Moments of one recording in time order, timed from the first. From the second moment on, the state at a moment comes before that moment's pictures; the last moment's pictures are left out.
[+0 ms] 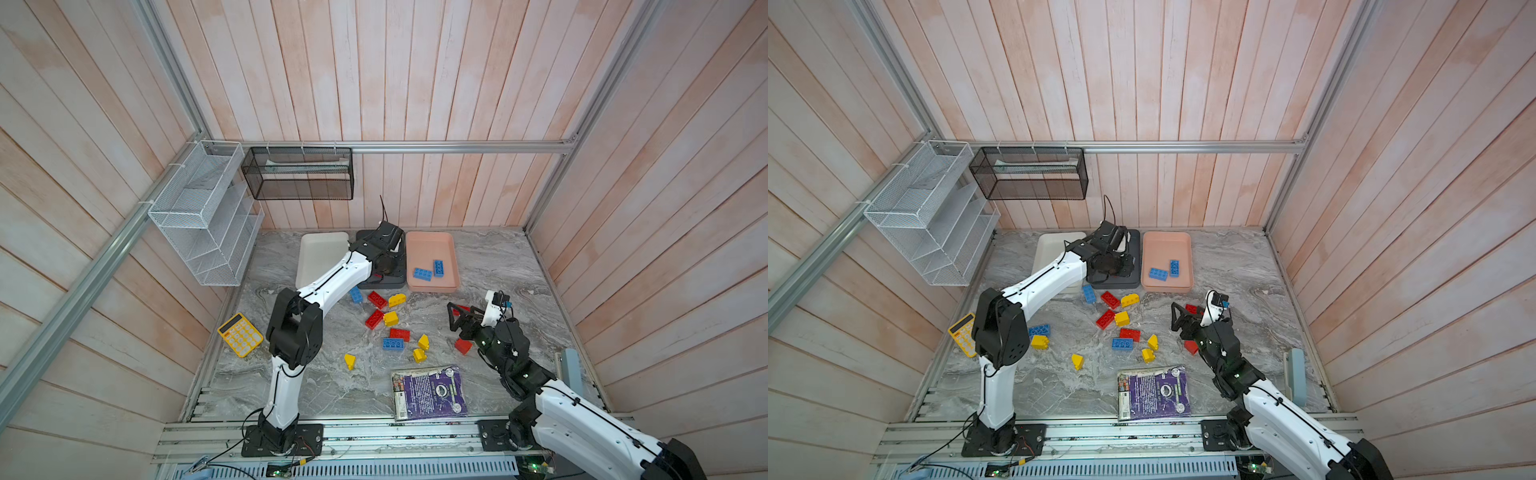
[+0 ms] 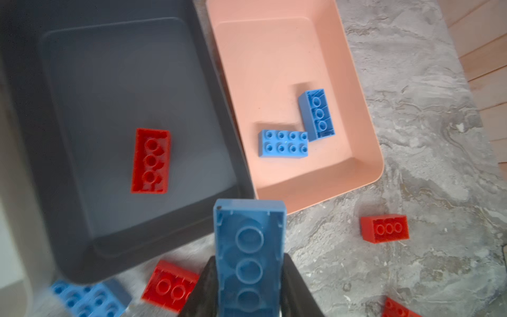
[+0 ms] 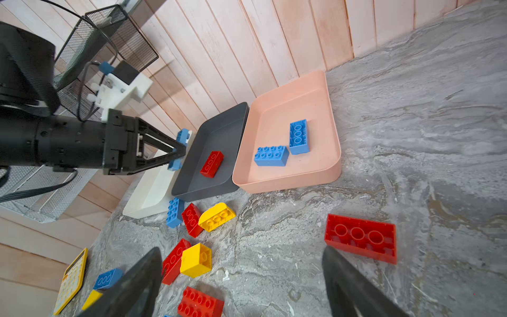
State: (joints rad) left arm -0.60 2.11 1.90 -0.69 0.08 -0.33; right arm 0.58 0.78 0.26 0.30 0.20 0.63
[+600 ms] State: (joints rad) left arm -0.63 2.57 2.45 -0.65 0.25 -0.38; right arm 0.58 0.79 0.26 0.28 0.25 0.65
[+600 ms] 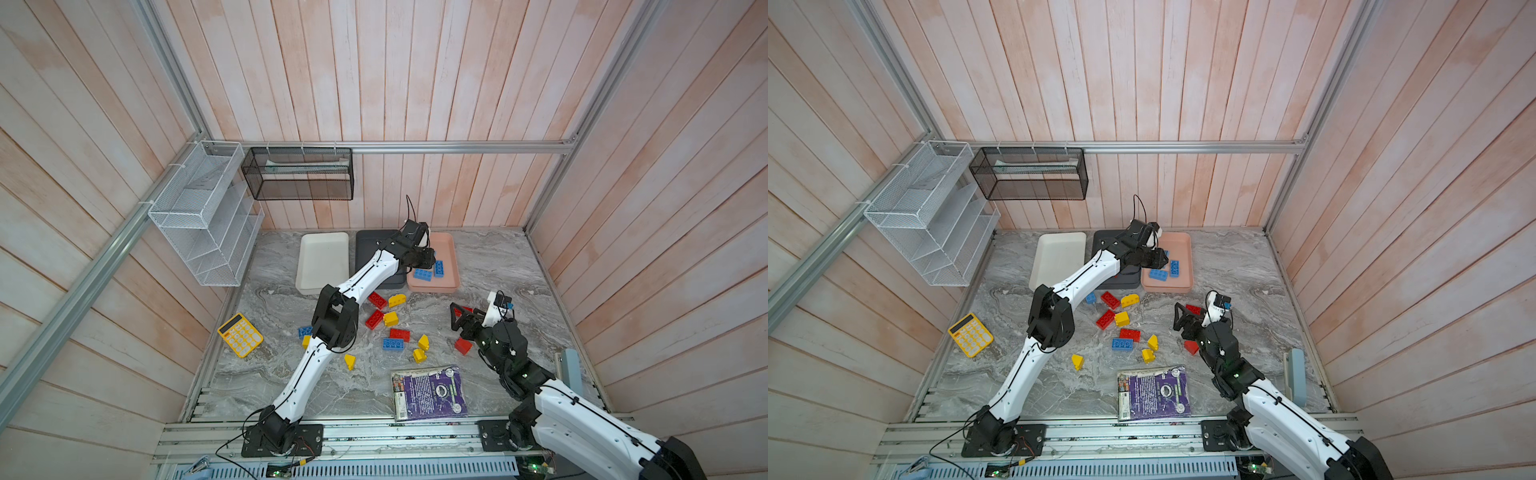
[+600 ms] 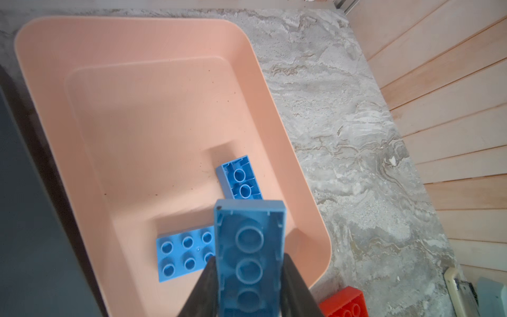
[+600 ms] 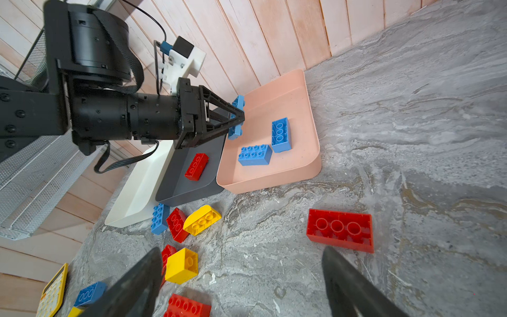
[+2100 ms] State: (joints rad) left arm -0.54 1.20 1.34 -0.51 -0.02 -0.34; right arm 0.80 1.28 0.88 -0.28 0.07 0.45
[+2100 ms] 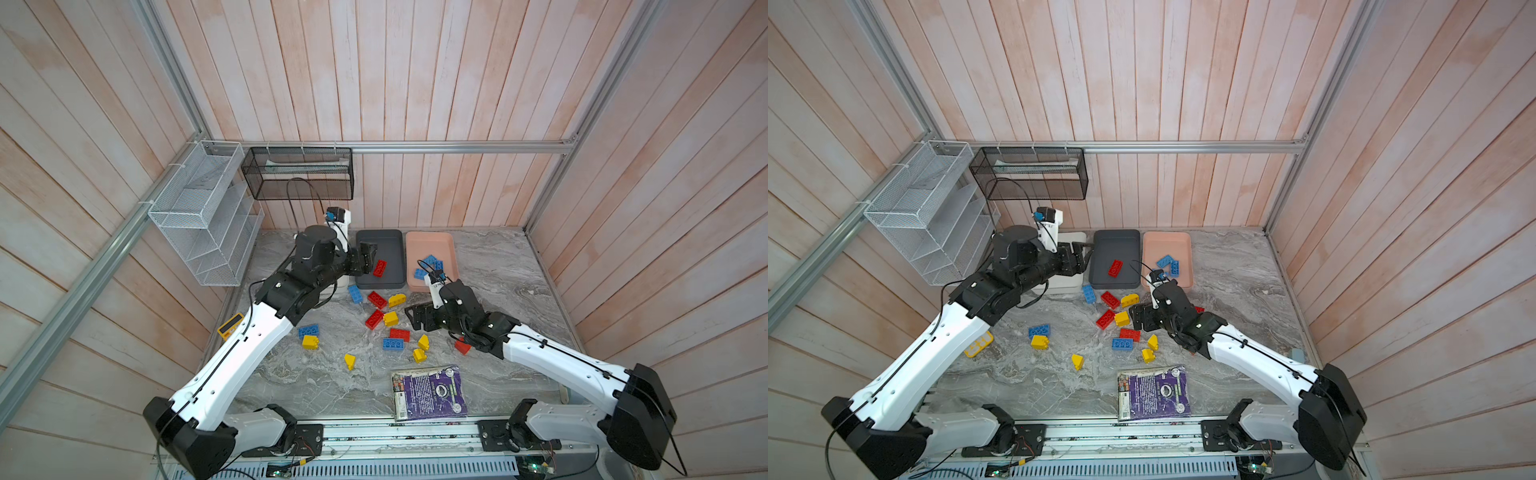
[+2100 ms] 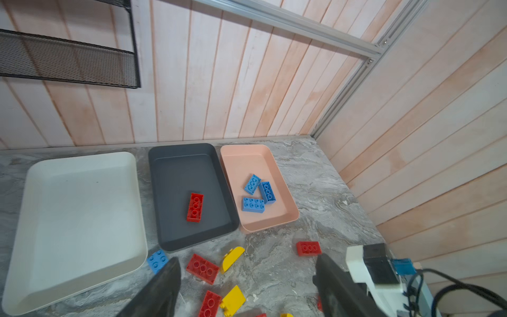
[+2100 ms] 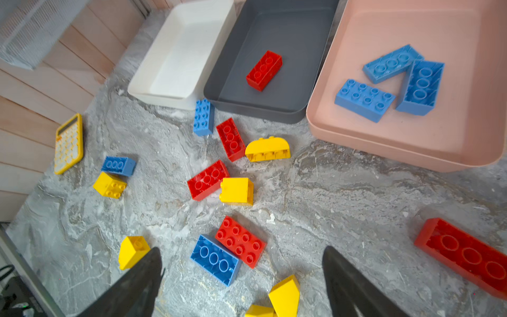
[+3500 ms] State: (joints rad) left arm -0.54 0.63 0.82 -0.61 -0.27 -0.34; right arm 1.06 1.85 1.15 -0.43 0.31 0.94
